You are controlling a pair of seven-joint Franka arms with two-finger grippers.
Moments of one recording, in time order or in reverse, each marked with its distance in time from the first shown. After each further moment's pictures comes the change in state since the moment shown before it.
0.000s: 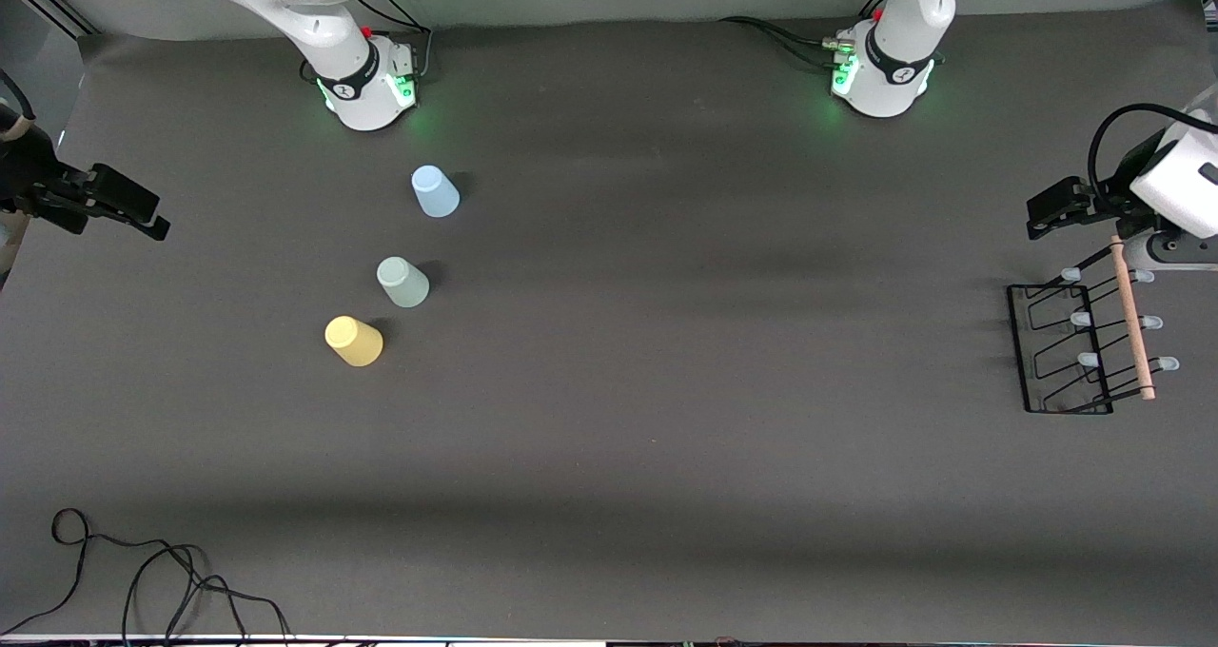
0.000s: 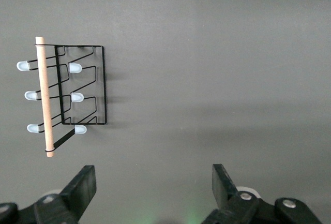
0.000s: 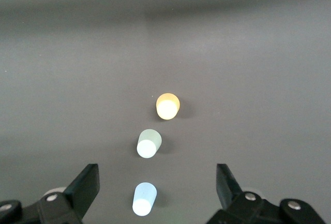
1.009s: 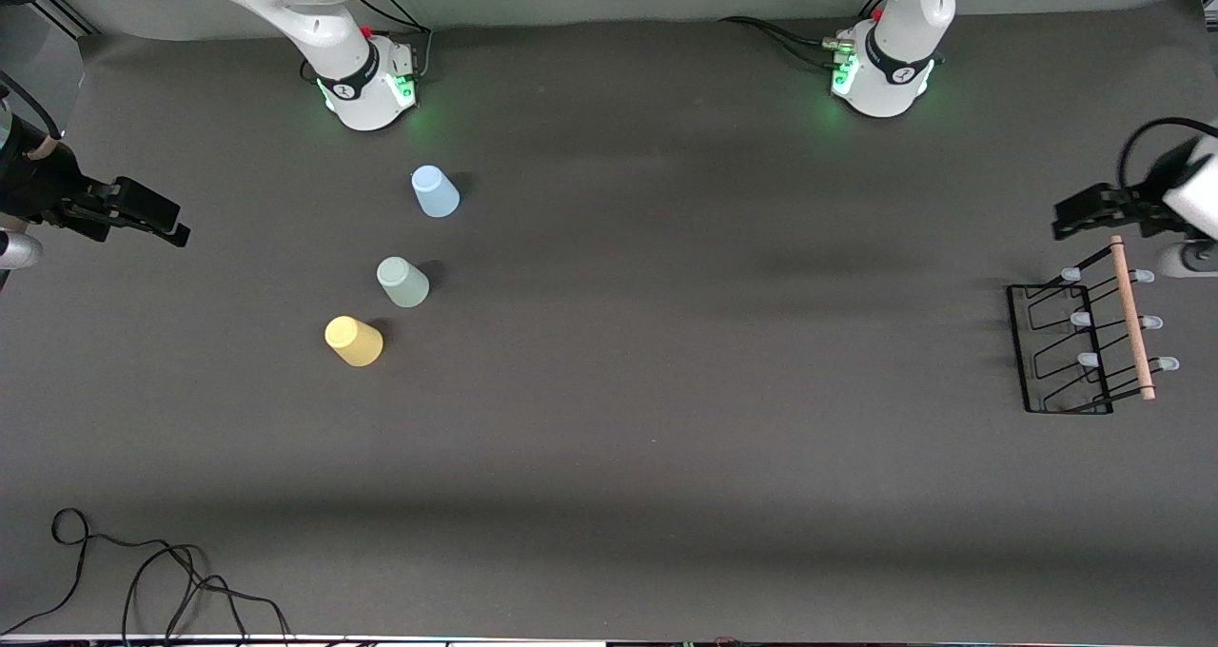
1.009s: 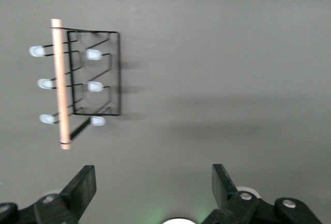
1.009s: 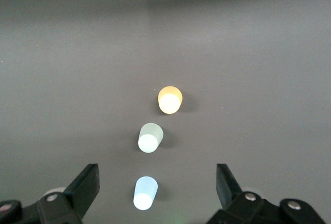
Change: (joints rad) left arm 0.118 -0.001 0.035 -0.071 0.007 0.030 0.151; right arm 0.008 0.029 0.002 -0.002 0.003 -0.015 0.000
